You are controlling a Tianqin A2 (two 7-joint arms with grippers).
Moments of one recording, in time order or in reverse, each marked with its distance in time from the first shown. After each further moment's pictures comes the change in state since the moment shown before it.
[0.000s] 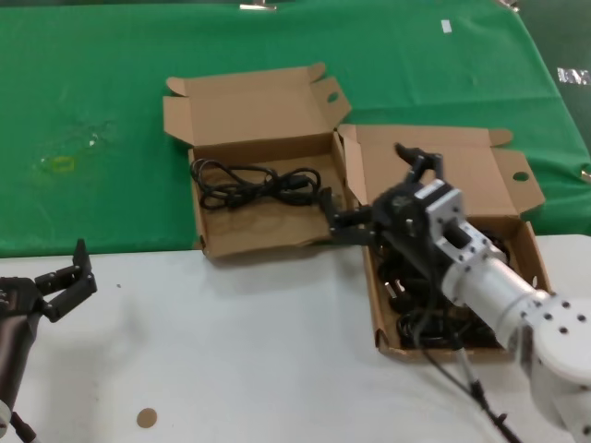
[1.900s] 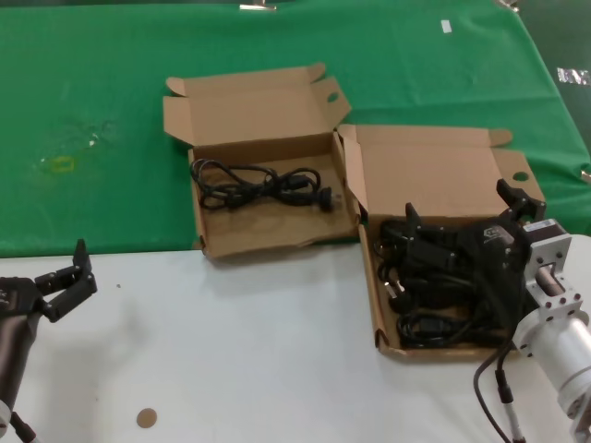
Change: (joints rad) left arm 0.000 0.000 0.000 0.000 0.000 0.000 0.000; right arm -0.302 0.028 0.145 0.242 0.134 0.211 0.078
